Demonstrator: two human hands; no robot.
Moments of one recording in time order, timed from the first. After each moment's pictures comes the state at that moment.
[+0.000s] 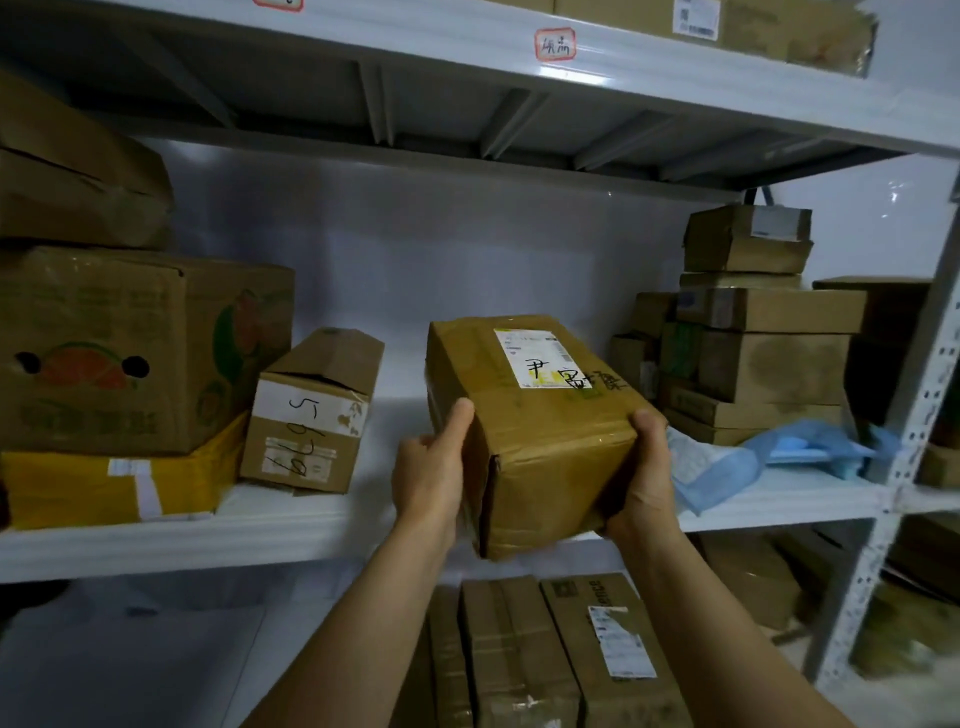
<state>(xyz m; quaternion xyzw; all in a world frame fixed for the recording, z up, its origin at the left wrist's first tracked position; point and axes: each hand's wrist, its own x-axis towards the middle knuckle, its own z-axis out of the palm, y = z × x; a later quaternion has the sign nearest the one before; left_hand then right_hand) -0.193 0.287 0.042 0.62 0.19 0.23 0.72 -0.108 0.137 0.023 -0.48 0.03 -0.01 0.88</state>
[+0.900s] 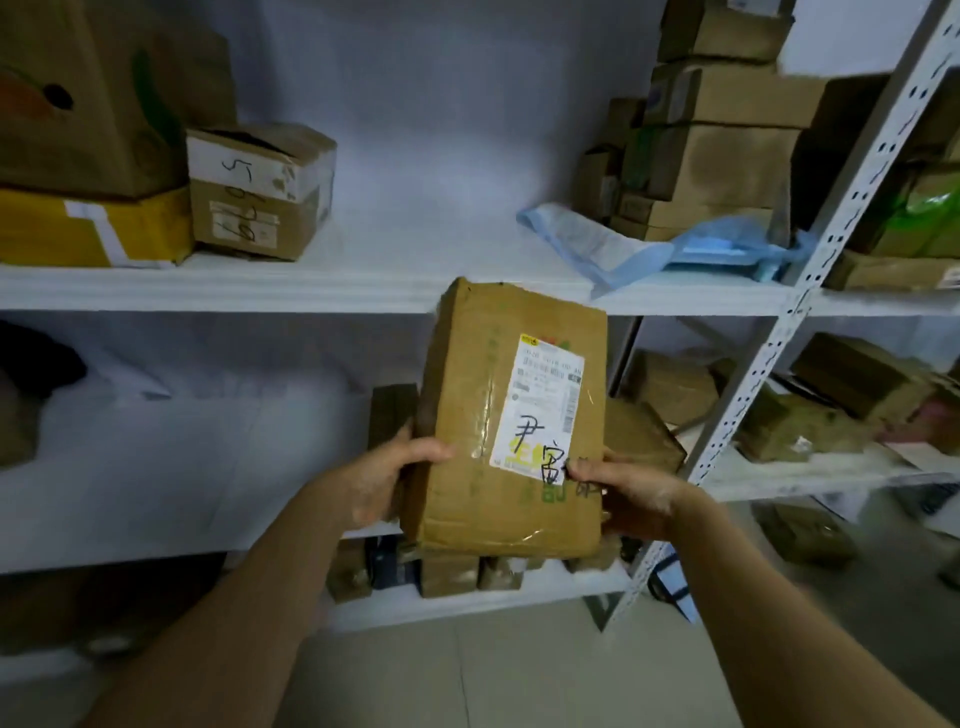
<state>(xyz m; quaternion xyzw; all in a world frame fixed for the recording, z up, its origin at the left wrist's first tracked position) -0.314 0.230 -0.125 0.63 0.11 -0.15 0.76 -0.218 -0.035 -0.143 -0.70 -0.07 0.37 0.61</state>
